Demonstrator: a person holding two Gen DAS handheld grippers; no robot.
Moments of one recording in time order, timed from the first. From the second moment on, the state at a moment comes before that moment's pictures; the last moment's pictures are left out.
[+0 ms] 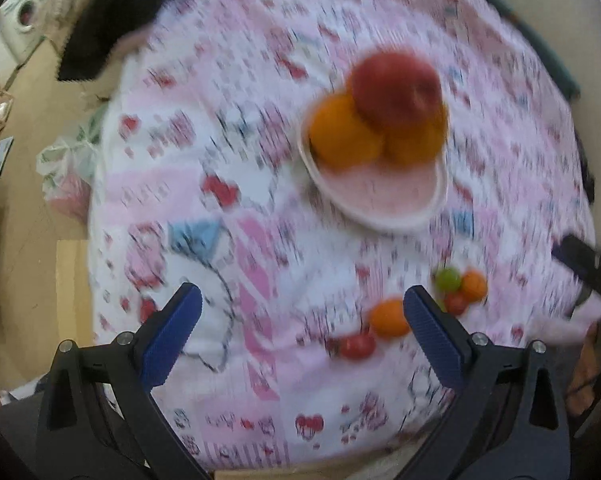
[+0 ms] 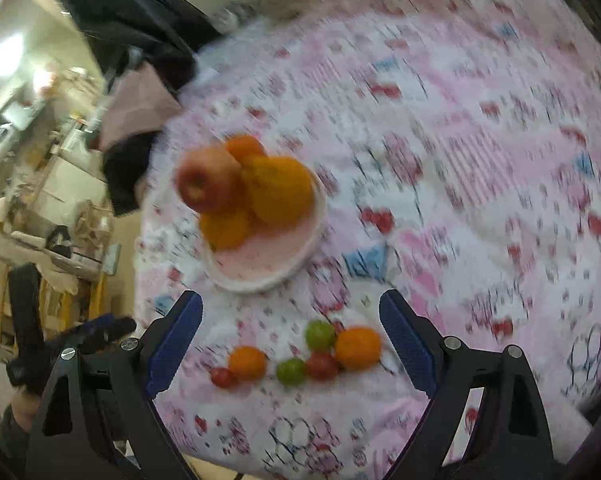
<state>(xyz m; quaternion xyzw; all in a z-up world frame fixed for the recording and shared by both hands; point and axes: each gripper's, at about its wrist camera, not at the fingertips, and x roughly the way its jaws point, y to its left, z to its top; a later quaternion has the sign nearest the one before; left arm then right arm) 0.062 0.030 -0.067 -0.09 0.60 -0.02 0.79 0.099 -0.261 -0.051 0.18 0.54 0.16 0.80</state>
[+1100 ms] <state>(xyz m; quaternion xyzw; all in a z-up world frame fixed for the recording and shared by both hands) 0.034 -0.046 -0.123 0.01 0.64 -0.07 0.76 0.109 -0.259 -0.139 0.15 0.68 0.10 0.71</state>
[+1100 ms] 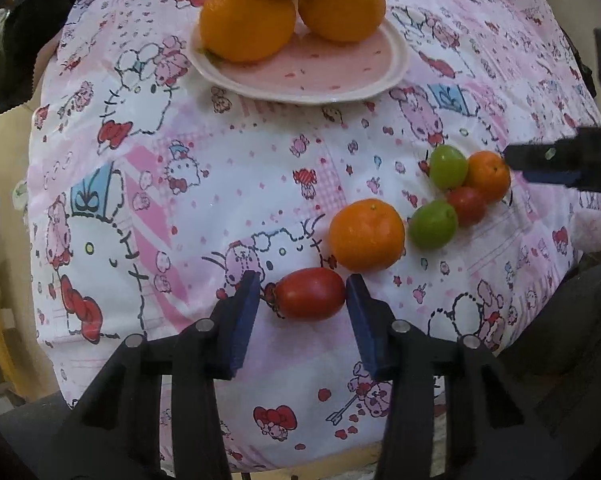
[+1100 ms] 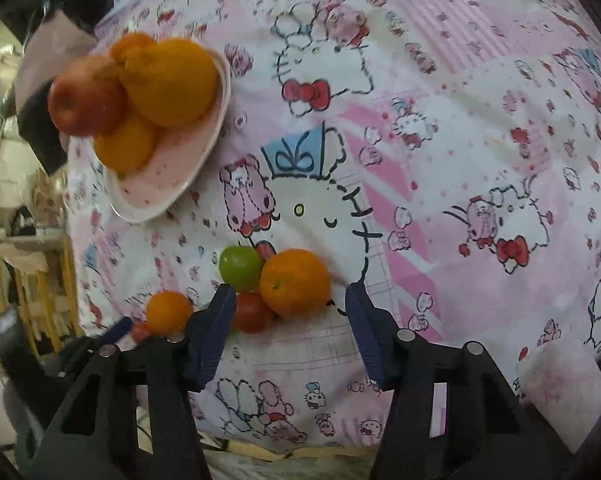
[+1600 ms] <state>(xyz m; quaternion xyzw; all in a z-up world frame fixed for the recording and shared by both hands) 0.035 -0.037 -0.113 -0.01 0.62 -0.06 0.78 0.108 -0.247 -0.155 0.12 0.69 0.10 0.70</state>
